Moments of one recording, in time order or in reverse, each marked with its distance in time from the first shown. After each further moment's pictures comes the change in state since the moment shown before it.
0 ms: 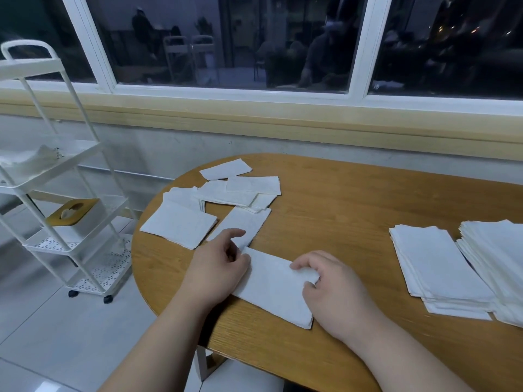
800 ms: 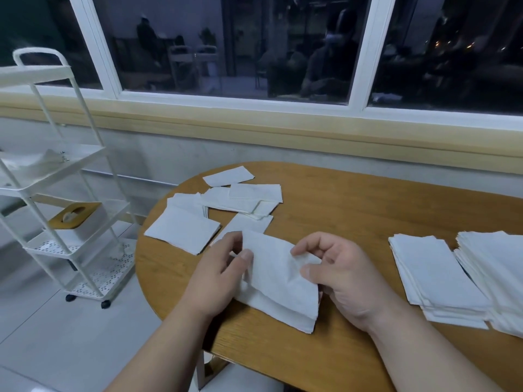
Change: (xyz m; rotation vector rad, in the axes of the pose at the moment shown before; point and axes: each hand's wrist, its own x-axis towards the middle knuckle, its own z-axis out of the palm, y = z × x) left_hand -0.007 -0.005 -0.004 -0.244 -0.054 0.215; right_hand 0.008 -0.033 -0.029 0.840 -0.119 0.041
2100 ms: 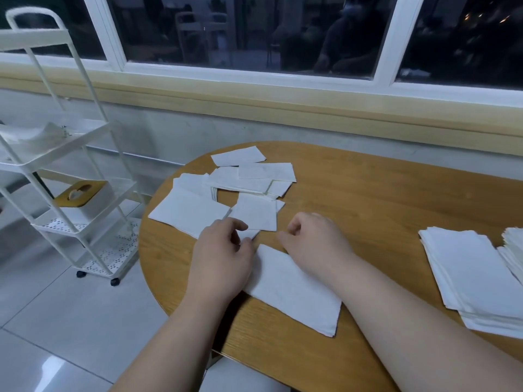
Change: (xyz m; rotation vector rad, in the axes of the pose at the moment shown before) left_hand 0.015 -0.010 0.008 0.332 0.300 -0.178; right_hand 0.093 0.041 0.021 -1.111 0.162 0.054
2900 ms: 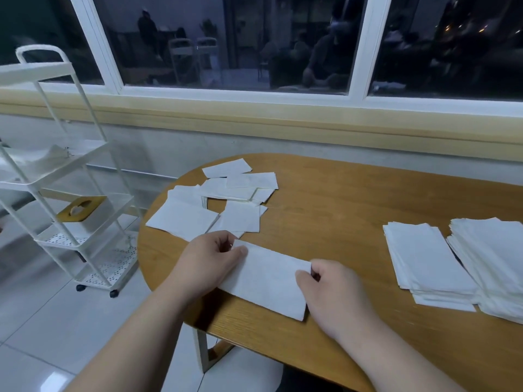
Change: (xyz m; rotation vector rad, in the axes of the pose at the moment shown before) left_hand -0.013 0.023 -0.038 -0.031 -0.346 -0.130; right_hand -0.111 0.030 -0.022 0.278 0.117 0.077
